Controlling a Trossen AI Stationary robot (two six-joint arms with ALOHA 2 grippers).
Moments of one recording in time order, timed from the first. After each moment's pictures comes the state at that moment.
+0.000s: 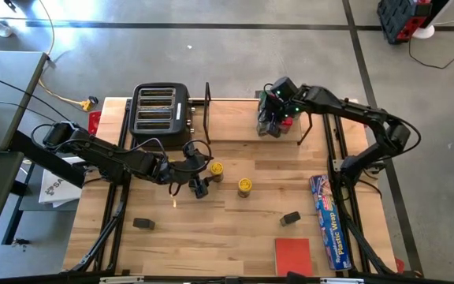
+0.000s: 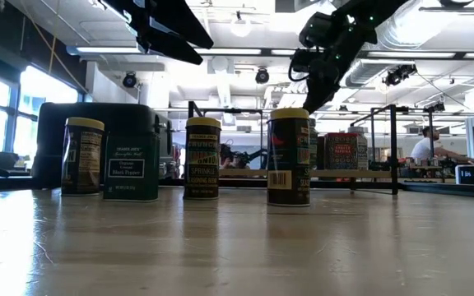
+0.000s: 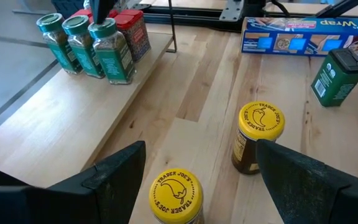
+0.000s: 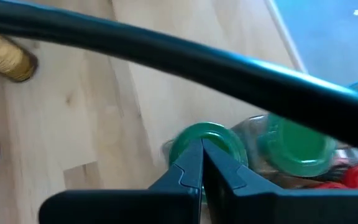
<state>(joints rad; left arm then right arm) -0.26 1.34 0.91 -0.16 -0.58 -0.25 -0.59 1.51 1.22 -0.69 -0.14 -0.29</state>
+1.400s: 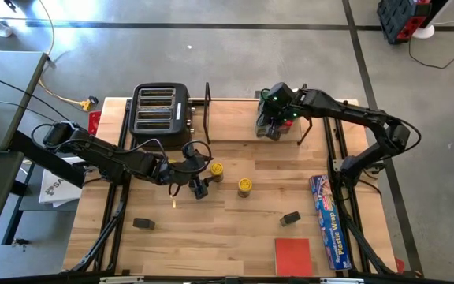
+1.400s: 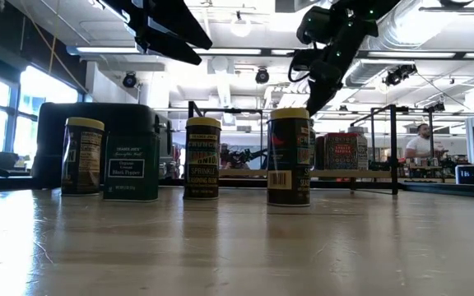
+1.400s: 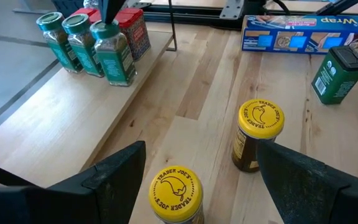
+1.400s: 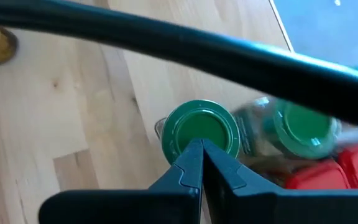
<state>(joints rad) -0.27 1.34 0.91 -0.17 -0.59 -0.25 -0.53 1.51 1.22 -0.76 0.00 -0.26</state>
